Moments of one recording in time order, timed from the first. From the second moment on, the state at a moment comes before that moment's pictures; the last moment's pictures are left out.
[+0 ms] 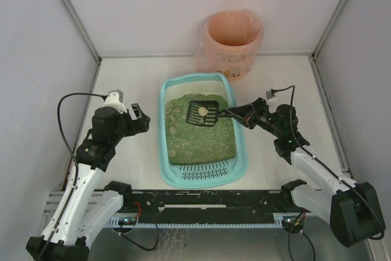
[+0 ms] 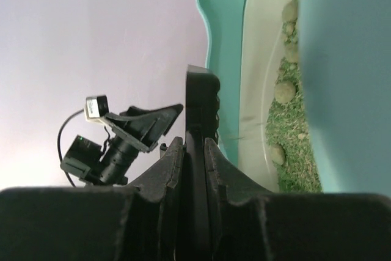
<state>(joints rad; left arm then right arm) -0.22 0.70 0.76 -0.56 -0.03 -0.38 0.34 0.99 0.46 0.40 -0.48 1.36</state>
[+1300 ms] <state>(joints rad) -0.22 0.63 0.76 -0.51 0.04 -0.35 0.34 1.05 0.55 0.31 -0.57 1.24</state>
